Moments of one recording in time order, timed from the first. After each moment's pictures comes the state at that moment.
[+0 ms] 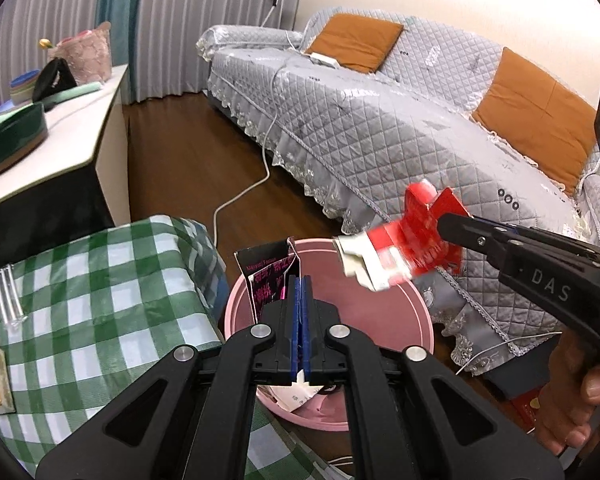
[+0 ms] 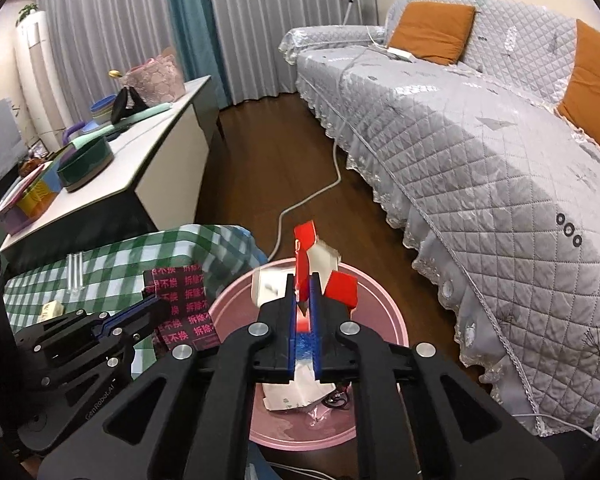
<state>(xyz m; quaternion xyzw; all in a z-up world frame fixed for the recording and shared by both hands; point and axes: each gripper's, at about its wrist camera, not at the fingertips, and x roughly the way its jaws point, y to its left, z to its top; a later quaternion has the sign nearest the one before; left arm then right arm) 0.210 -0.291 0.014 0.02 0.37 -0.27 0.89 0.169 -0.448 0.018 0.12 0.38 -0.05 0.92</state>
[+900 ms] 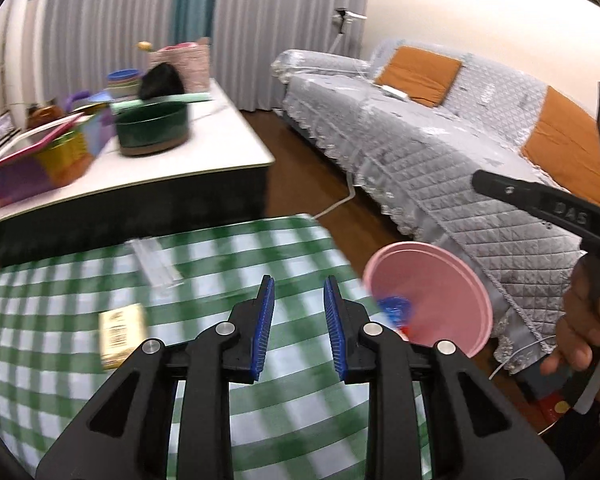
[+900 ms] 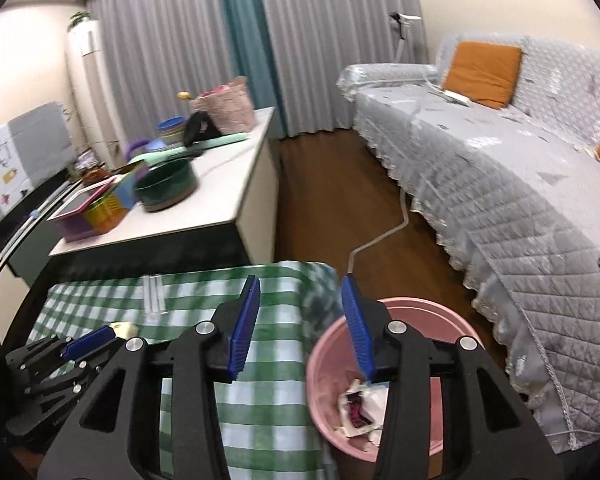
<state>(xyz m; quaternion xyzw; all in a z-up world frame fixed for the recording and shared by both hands) 0.166 -0.118 0.052 0.00 0.33 -0.16 0.93 0.164 -0.342 0.078 0.11 0.30 0.04 0.95</state>
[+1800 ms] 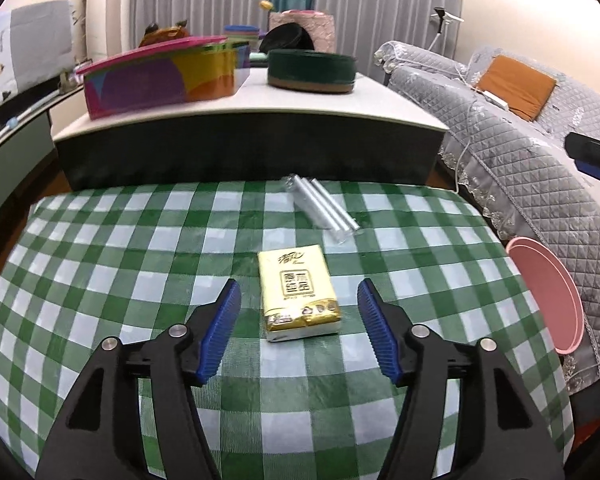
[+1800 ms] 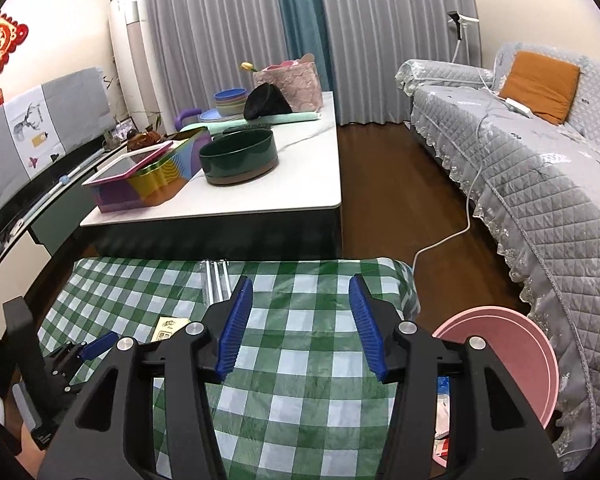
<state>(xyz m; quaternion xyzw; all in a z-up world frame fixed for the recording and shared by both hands) 0.188 0.010 -0.017 -0.03 0.36 -0.02 0.93 0.200 -0.230 0.069 0.08 0.32 0.11 0.94</state>
